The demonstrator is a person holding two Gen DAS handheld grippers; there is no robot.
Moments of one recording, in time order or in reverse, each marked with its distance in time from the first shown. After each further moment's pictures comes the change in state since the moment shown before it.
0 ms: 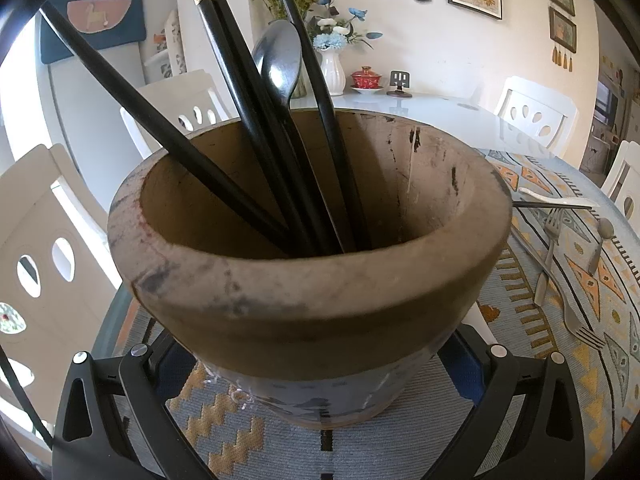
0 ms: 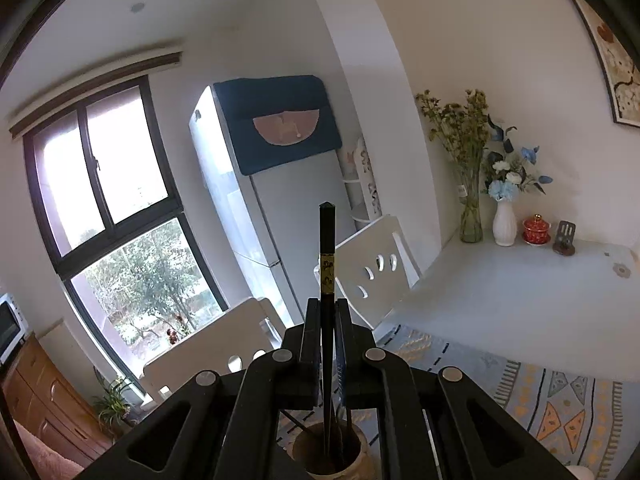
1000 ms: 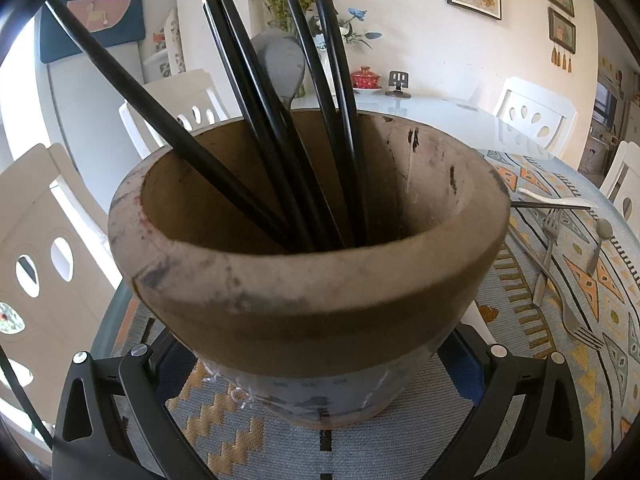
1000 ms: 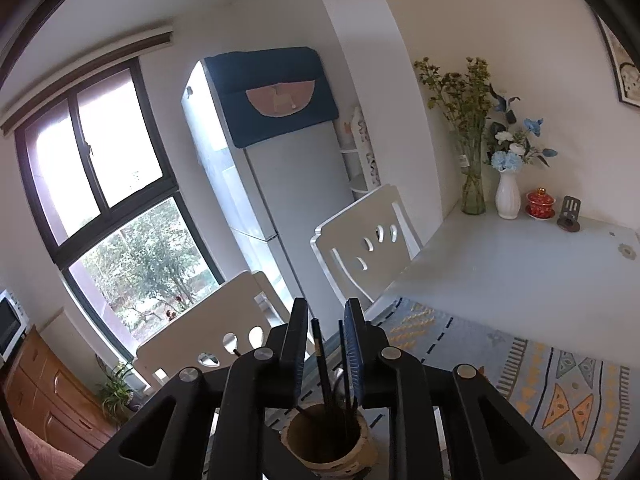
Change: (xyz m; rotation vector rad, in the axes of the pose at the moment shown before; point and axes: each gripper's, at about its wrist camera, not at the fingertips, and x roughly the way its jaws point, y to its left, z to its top) left arm -0.001 0.000 -0.002 0.001 -0.001 -0.002; right arm 0.022 -0.013 -0.018 0.036 0.089 -0.003
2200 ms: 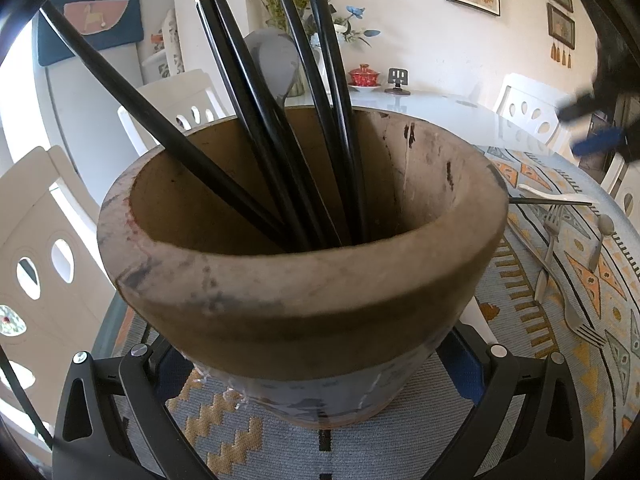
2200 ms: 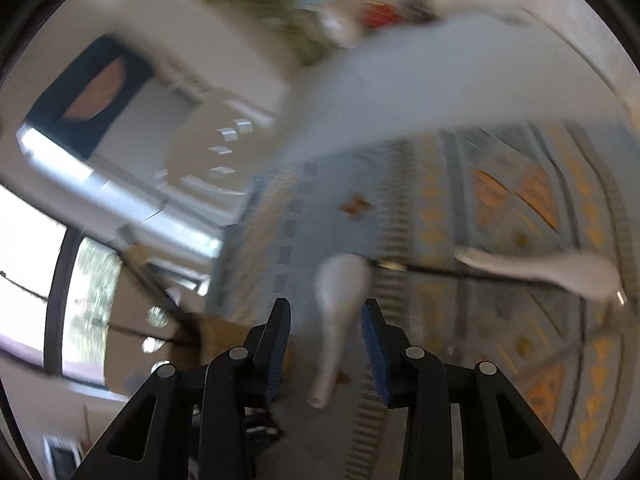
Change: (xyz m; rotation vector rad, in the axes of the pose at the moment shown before) left arm 0.000 -0.004 0.002 0.005 0.005 0.001; right arm 0.005 -0.186 -0.125 0.685 0.381 -0.257
